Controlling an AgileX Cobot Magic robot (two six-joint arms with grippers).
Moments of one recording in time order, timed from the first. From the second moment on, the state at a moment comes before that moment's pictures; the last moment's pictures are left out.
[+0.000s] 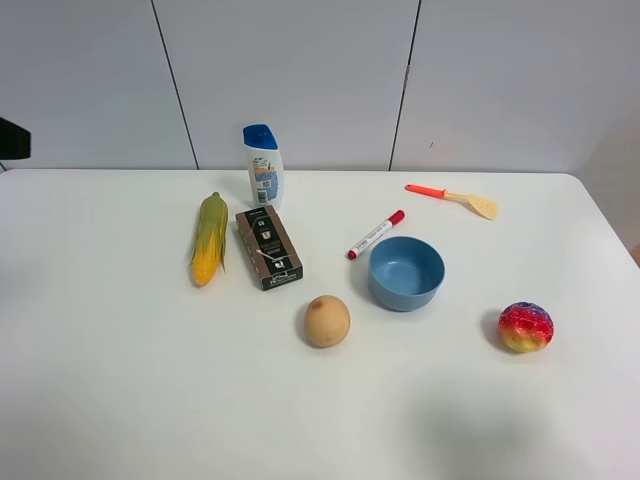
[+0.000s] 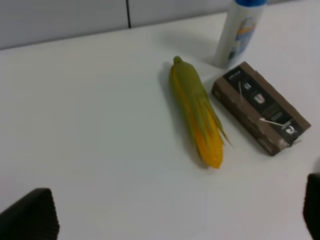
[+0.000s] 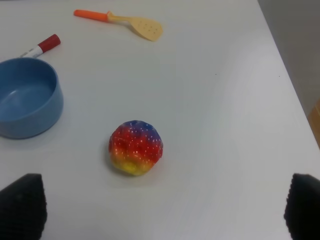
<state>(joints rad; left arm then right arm) 0.06 0.94 -1.02 -0.31 0.90 0.34 0.00 0.00 -0.50 -0.07 1.07 0.03</state>
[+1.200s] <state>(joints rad) -0.84 1.70 -1.47 -0.19 0.60 0.26 0.00 0.00 -0.50 -0.07 1.07 0.03</state>
